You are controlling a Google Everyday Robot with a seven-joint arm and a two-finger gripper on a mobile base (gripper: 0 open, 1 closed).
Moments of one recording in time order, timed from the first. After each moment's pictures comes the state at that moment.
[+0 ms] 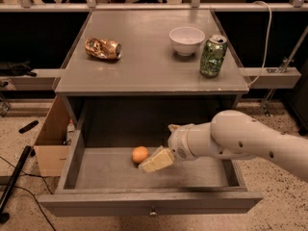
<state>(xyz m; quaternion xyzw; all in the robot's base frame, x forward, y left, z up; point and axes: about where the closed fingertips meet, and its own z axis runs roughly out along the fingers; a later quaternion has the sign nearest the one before) 0.497 -0.008 0.692 -0.43 0.80 0.25 0.34</state>
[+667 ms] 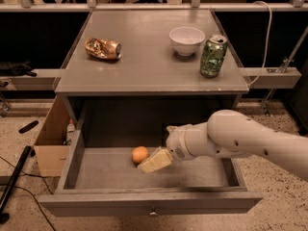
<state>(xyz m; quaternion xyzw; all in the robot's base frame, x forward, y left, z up) 0.499 -0.002 0.682 -0.43 0.80 0.25 0.33</state>
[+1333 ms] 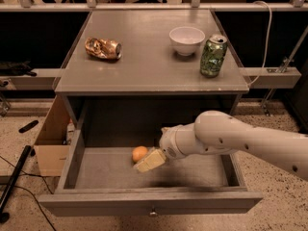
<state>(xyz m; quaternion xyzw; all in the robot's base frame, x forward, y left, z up) 0.516 0.010 0.650 -0.44 0.81 0.25 0.32</state>
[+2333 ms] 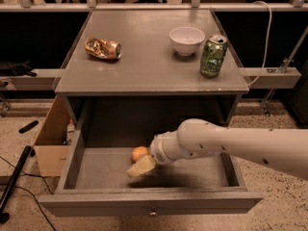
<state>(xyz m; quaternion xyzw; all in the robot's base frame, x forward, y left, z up) 0.523 0.037 0.602 -0.44 0.82 0.23 0.29</state>
